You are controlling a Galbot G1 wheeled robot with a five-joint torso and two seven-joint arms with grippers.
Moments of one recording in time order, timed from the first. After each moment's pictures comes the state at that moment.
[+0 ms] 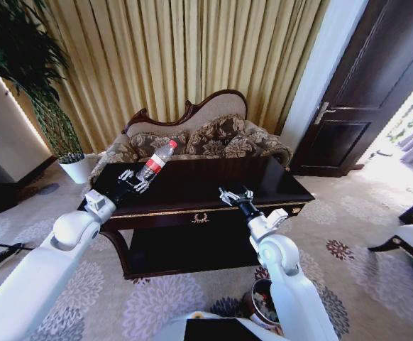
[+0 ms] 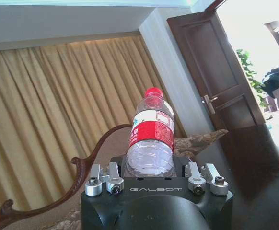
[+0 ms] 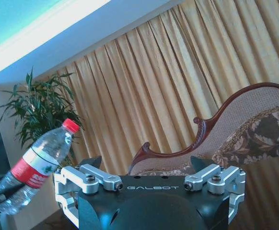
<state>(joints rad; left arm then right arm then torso) 1.04 -0.75 -0.44 -1.97 -0.47 0.09 0.27 -1.21 1.38 0.44 2.13 0.59 -0.33 -0.09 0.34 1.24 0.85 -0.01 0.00</state>
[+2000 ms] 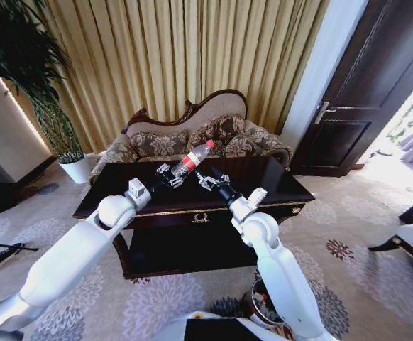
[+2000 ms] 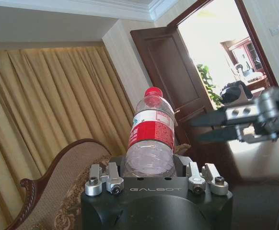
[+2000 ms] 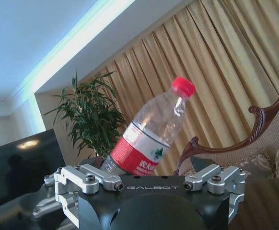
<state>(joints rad) 0.70 -0.78 -0.03 -1.93 -0.50 0.15 0.19 -0.97 1.35 0.24 1.98 0.73 -0.31 -0.08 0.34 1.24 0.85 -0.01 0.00</state>
